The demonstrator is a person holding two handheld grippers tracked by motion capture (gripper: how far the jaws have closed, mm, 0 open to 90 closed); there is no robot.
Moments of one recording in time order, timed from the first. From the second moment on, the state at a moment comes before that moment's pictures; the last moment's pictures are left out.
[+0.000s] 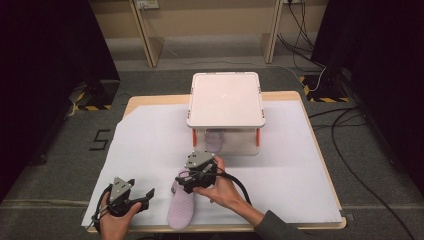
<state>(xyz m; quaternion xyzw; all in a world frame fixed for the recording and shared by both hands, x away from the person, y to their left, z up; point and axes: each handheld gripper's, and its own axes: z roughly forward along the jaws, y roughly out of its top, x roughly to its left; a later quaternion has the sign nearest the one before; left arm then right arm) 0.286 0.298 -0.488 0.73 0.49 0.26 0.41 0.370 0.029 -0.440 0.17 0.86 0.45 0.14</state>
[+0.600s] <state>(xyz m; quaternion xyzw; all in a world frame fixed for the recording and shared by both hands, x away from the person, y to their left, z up) 0.283 0.301 -0.488 0.73 0.49 0.26 0.40 0.360 0.047 -0.447 0.13 0.89 0.40 0.15</state>
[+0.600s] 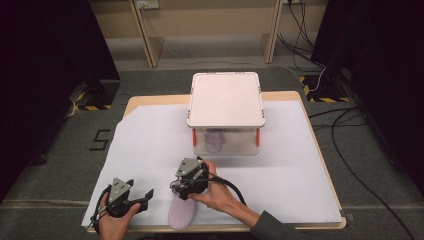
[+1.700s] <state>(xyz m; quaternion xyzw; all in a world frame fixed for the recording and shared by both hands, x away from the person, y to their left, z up) 0.283 0.297 -0.489 0.73 0.48 0.26 0.40 0.345 -0.060 -0.459 0.12 0.92 0.35 0.14</state>
